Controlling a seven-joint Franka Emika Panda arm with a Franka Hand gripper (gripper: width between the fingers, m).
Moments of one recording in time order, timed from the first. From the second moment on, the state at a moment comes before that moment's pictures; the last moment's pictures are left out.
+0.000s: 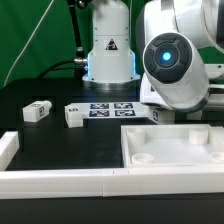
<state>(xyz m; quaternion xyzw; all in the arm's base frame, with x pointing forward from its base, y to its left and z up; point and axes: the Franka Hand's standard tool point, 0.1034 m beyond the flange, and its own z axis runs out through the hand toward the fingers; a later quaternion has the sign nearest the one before) 0.361 0.160 0.010 -0.85 0.19 0.47 0.14</state>
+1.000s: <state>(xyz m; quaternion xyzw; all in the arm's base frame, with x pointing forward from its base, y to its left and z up) 0.360 0.160 0.010 -0.85 0.19 0.47 0.14</state>
